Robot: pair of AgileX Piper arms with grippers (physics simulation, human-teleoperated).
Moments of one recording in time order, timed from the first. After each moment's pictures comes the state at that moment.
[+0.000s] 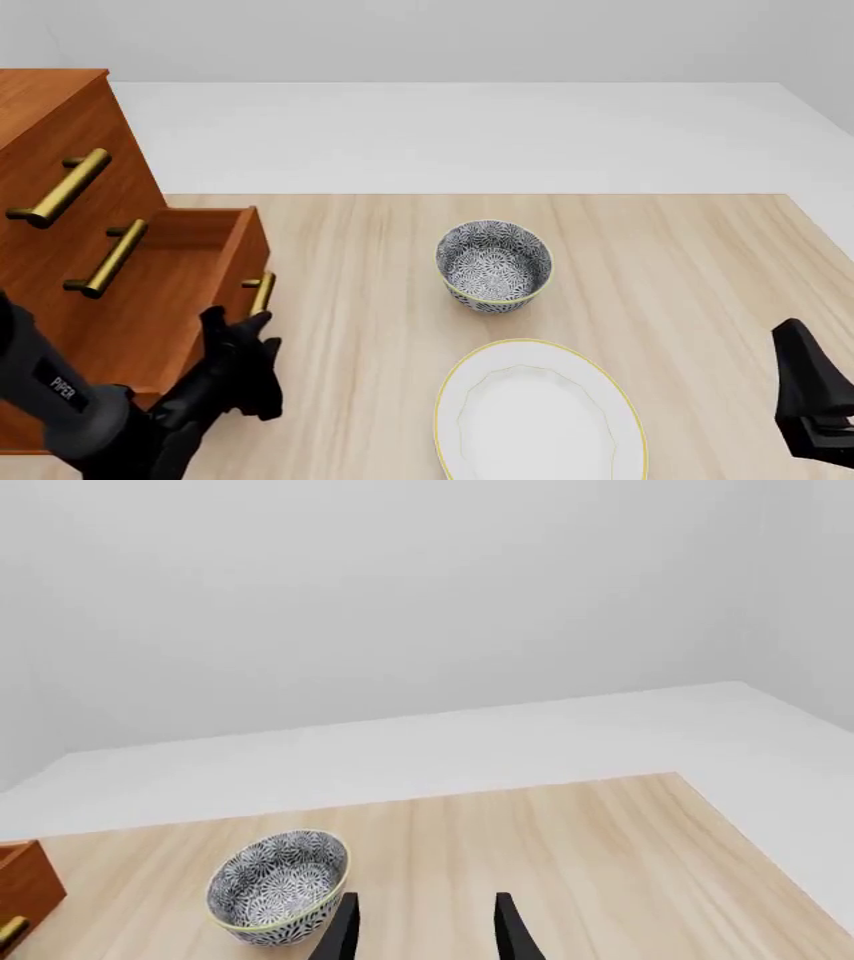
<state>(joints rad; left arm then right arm) -0.24 1.88 -0.28 -1.19 1.28 -0.03 0.10 -0.17 0.03 0.11</state>
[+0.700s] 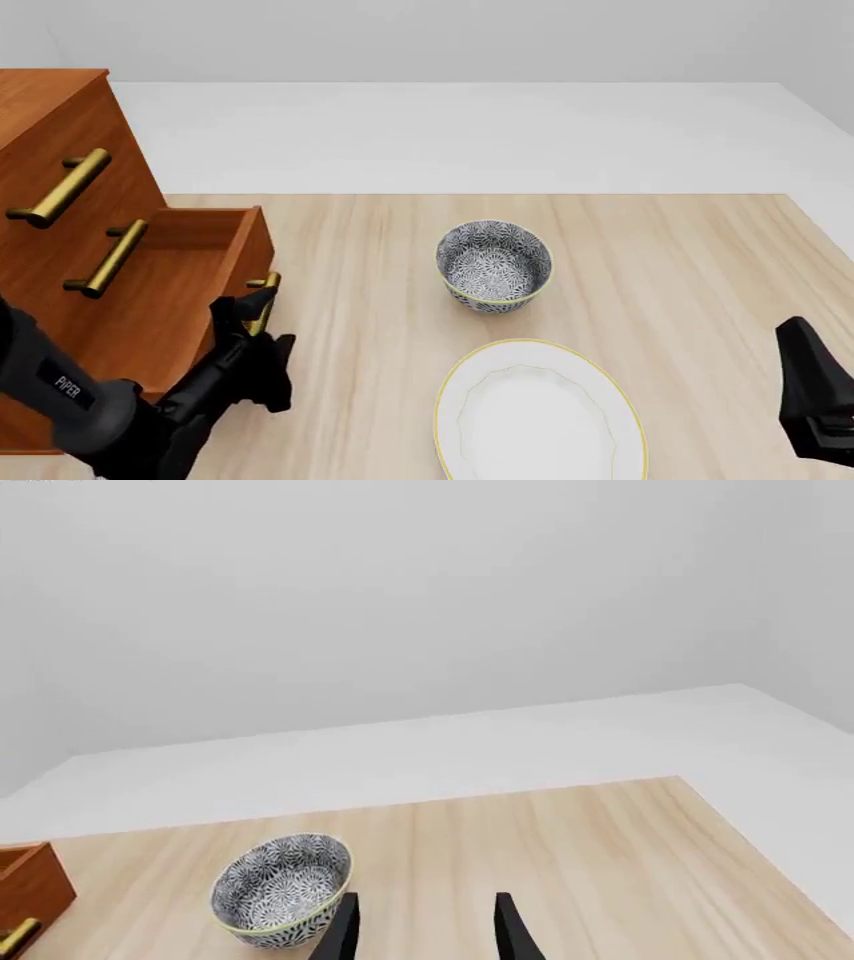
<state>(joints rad) -0.27 1.87 -0.31 -1.21 1.29 -0.02 0.09 -0.19 0.05 0.11</state>
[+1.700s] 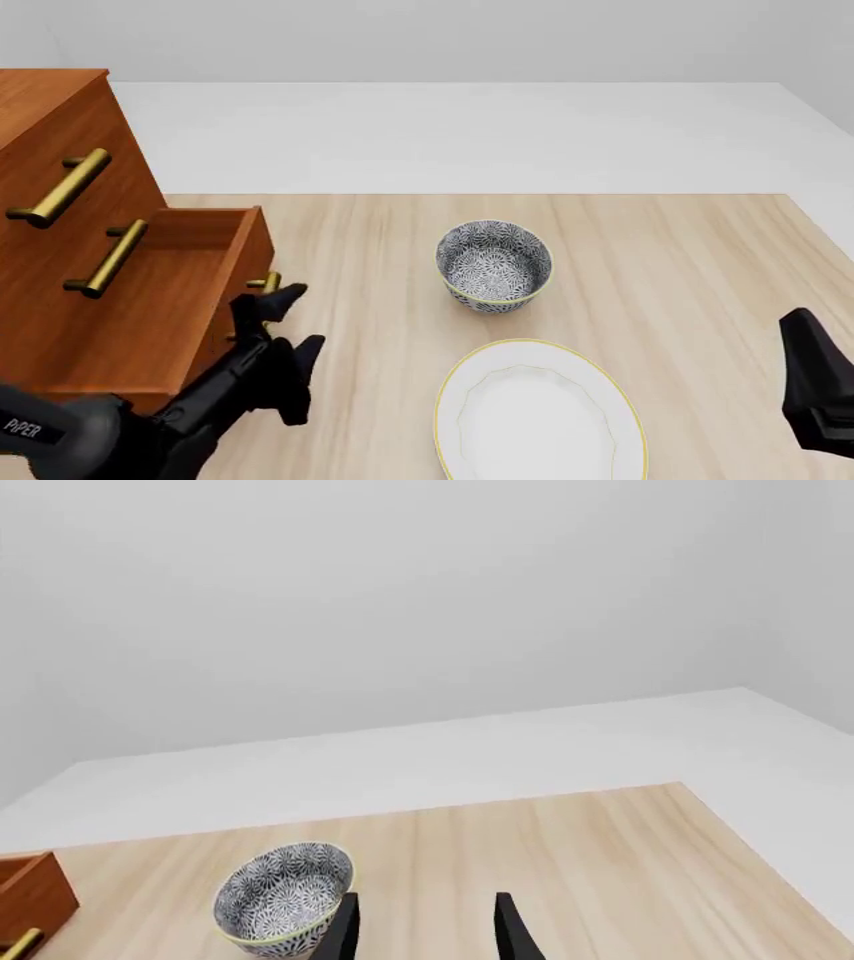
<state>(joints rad) -0.42 1.71 -0.29 -1.12 1.26 -0.02 0.12 -0.21 0.03 0.12</state>
